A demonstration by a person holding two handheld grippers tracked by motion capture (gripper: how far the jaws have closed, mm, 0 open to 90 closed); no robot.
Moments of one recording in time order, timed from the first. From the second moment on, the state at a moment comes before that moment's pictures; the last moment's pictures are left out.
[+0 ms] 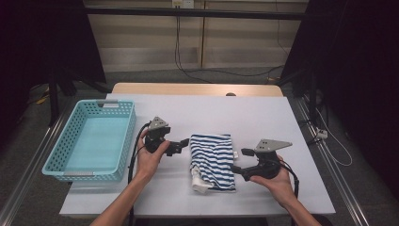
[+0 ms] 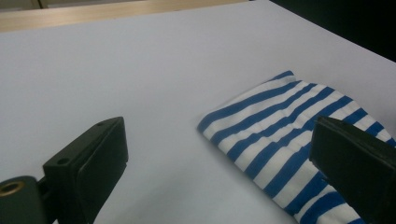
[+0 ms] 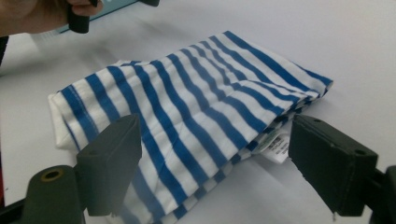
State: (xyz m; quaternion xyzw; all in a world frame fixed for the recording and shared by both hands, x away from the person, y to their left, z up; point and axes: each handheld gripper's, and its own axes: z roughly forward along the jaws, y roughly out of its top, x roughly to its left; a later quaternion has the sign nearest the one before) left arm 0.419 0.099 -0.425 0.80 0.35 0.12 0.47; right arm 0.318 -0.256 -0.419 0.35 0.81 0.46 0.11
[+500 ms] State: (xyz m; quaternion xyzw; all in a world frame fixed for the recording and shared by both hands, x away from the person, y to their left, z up) left arm 0.417 0.087 -0.426 0.79 0.35 0.11 0.48; right arm 0.280 -0.245 -0.428 0.29 0.84 0.45 0.09
